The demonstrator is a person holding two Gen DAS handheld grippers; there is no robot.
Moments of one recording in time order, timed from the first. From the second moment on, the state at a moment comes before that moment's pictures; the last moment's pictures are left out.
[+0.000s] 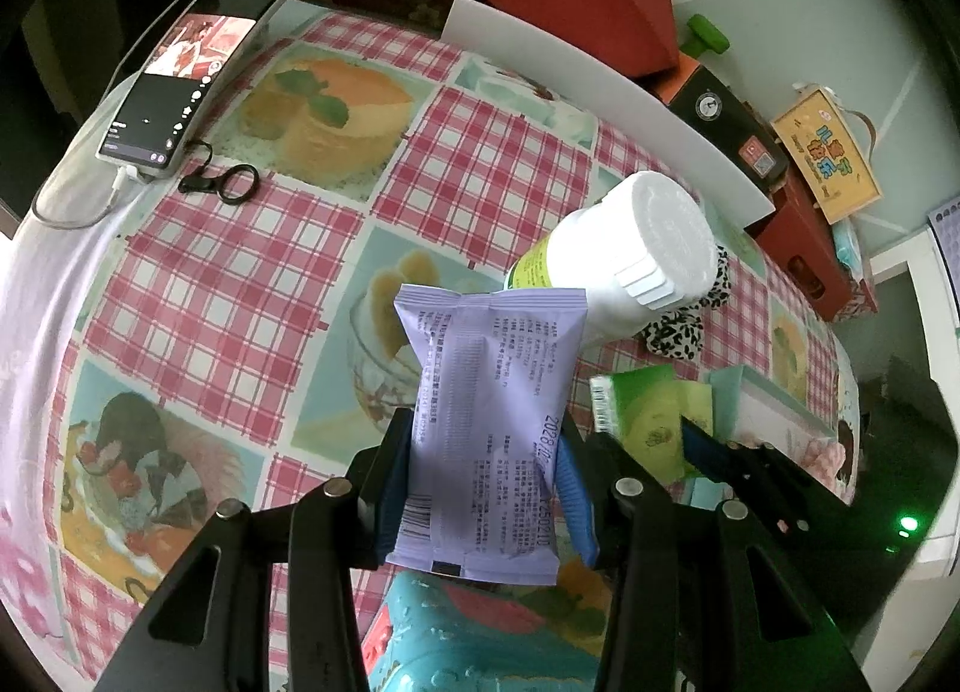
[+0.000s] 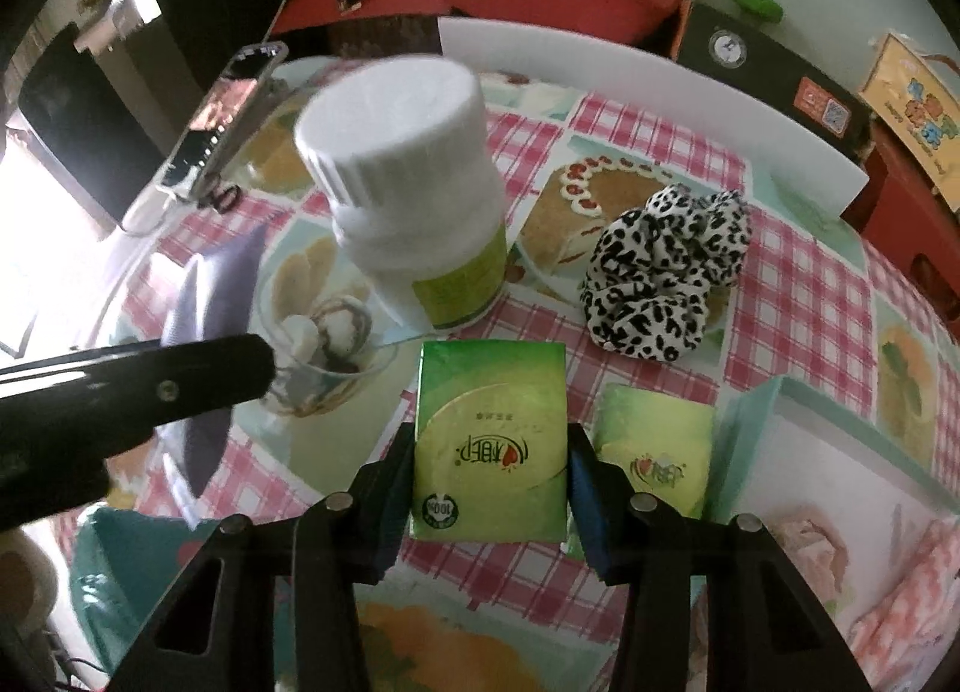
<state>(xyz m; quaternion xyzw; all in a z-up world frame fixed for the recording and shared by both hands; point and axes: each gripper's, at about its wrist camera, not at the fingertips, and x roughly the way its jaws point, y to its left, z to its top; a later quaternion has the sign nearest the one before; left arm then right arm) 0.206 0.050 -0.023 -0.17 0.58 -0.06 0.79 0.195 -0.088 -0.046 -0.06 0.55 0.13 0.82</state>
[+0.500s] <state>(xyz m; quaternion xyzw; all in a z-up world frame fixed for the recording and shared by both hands) 0.186 0.052 0.027 -0.15 0.53 -0.06 0.83 0.149 -0.133 0.019 0.02 0.48 0.10 0.87</state>
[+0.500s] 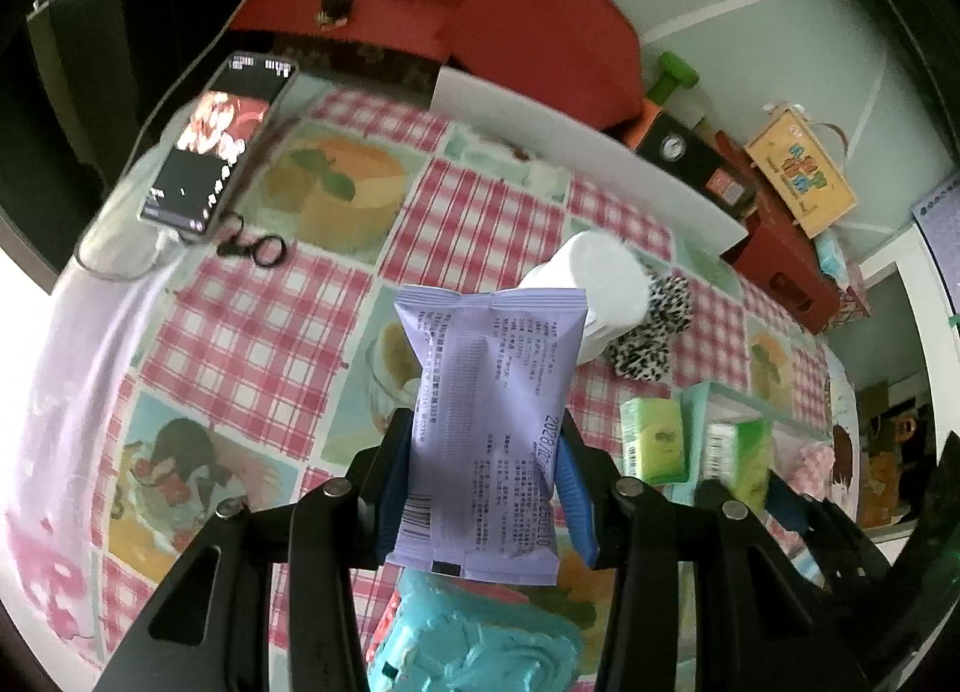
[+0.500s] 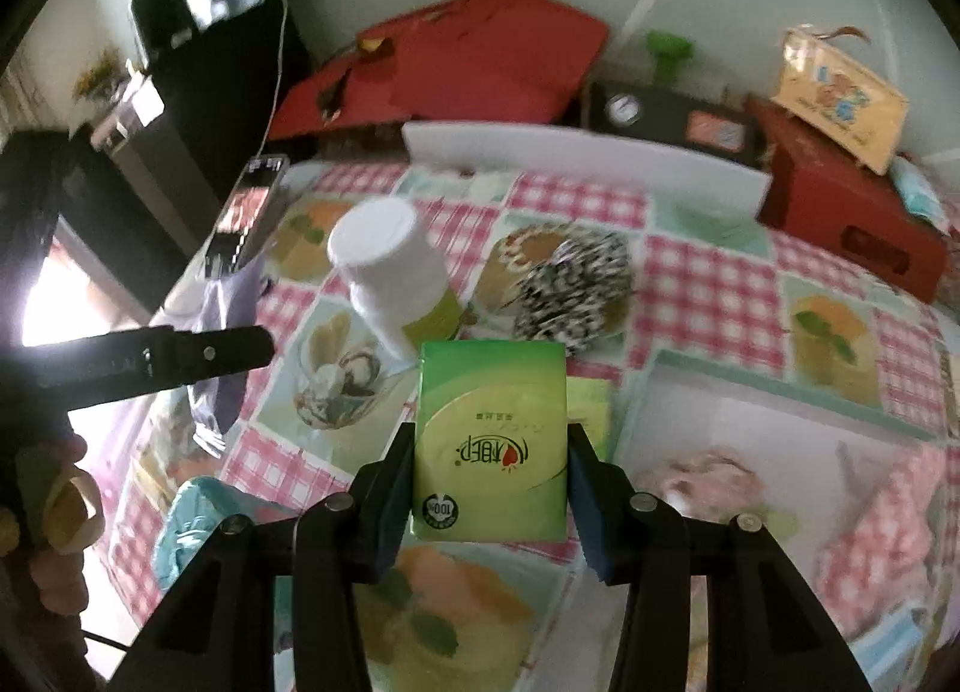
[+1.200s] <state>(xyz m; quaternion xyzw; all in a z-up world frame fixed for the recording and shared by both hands) 0.155 -0.049 0.091 -0.06 0.47 -0.15 0.87 0.074 -0.285 0.076 0.08 0.41 -0.10 0.90</state>
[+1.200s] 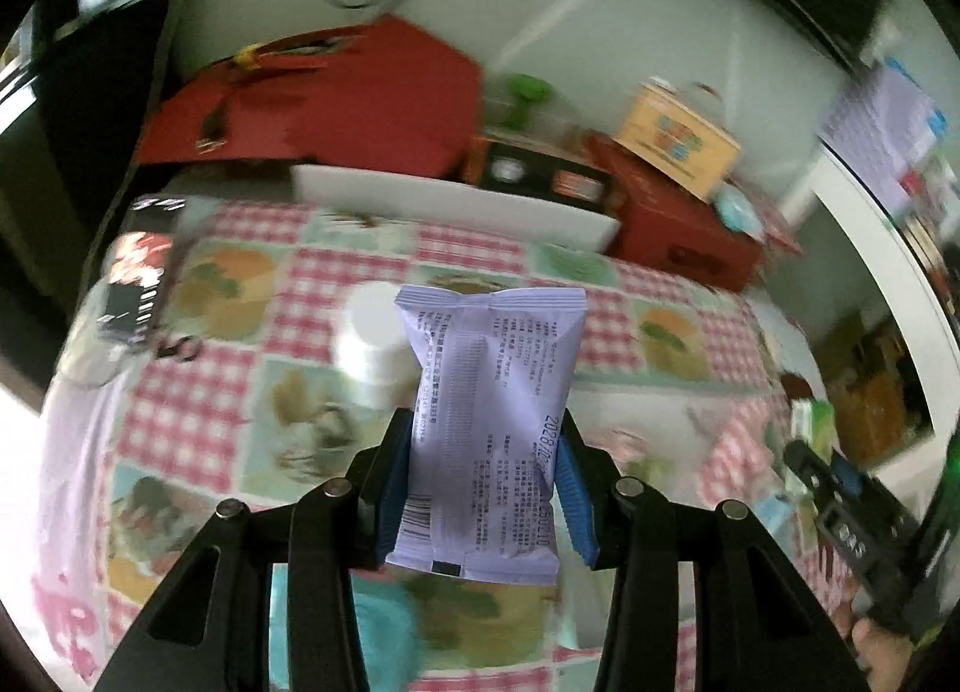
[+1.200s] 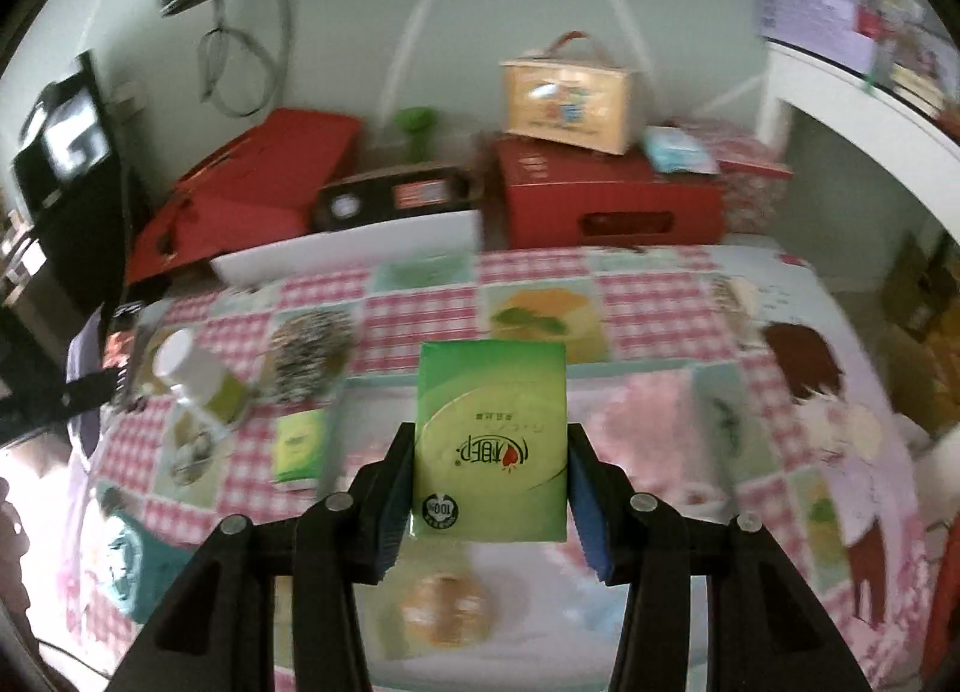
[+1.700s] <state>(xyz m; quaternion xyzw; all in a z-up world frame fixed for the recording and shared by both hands) 0.115 -0.183 0.043 0.07 0.50 -0.26 0.82 0.037 -0.364 0.072 0.14 0.41 -0.19 0.88</state>
